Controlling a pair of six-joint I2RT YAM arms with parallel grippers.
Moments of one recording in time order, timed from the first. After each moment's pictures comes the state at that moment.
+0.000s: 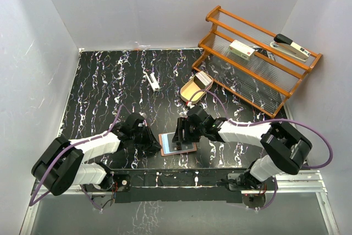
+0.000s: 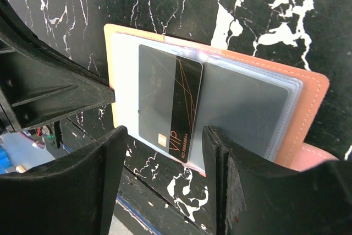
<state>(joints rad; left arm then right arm) -0.63 1.26 0.37 -0.07 0.34 -1.00 0.84 1.48 0.67 -0.03 -0.21 0.81</state>
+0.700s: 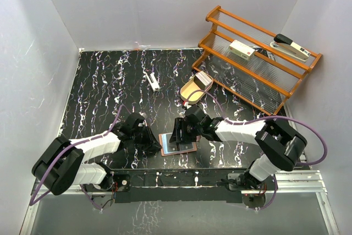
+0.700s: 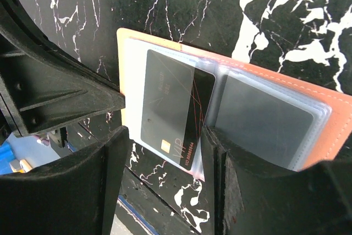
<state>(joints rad) -0.63 1.26 0.37 -0.07 0.34 -1.00 0.86 1.52 0.69 0.01 -0.24 0.81</state>
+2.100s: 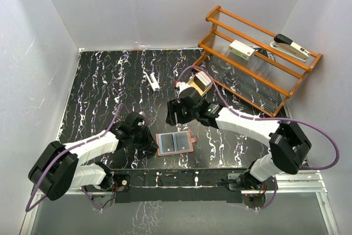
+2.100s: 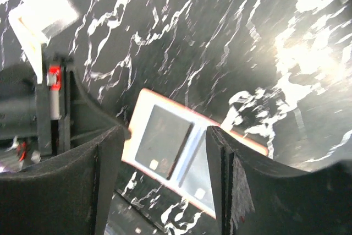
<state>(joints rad) -0.63 1.21 0.42 -0.21 0.28 -0.94 0.86 1.48 0.98 -0.22 -0.08 0.54</state>
